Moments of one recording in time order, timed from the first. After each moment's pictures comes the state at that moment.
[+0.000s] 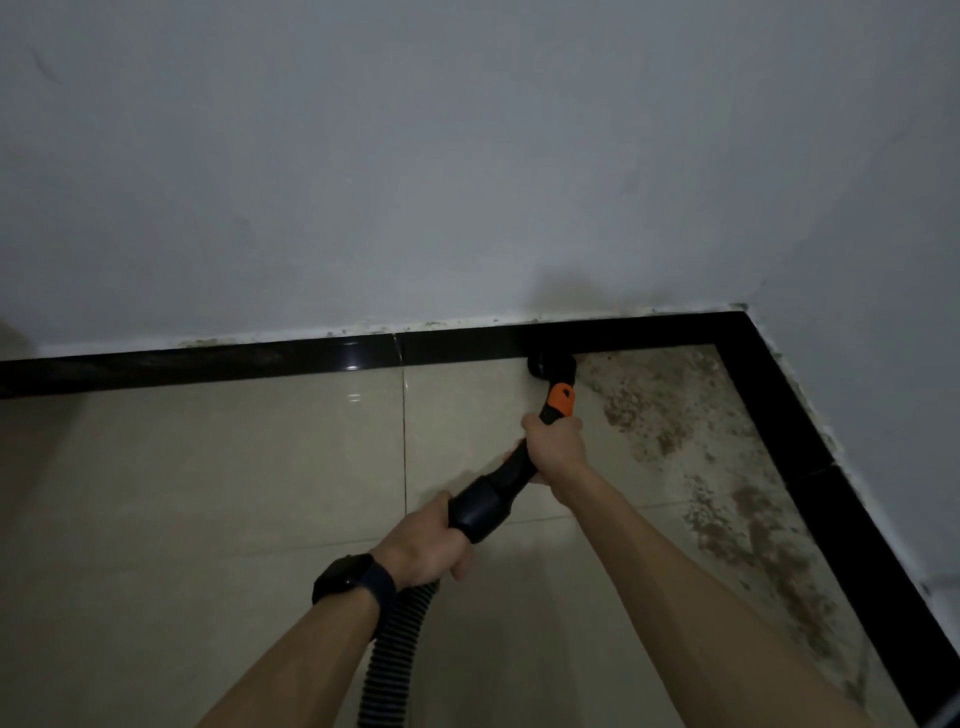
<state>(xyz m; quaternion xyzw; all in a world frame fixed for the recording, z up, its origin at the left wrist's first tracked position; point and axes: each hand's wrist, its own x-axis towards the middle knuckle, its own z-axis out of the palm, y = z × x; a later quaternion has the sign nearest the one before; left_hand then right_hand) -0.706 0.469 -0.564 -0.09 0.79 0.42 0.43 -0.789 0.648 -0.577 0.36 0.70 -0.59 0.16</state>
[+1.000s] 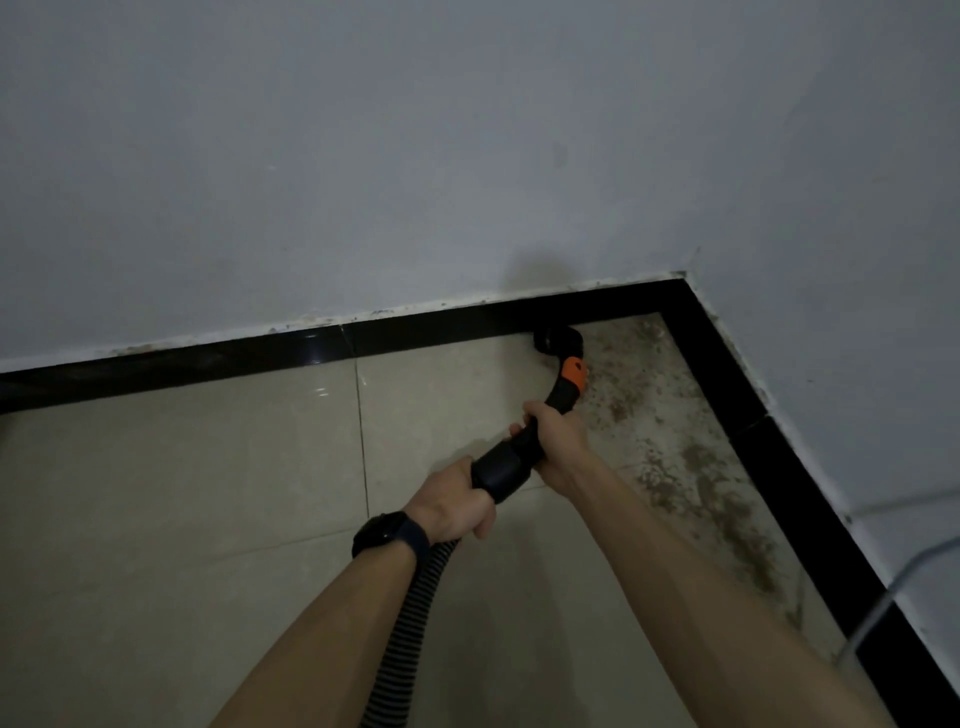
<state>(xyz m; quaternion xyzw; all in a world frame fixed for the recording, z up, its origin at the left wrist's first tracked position) -0.723 0.539 -0.556 -0.04 0.81 0.41 0.42 -0.769 0.697 -0.586 0.41 0.50 -0.76 0.08</state>
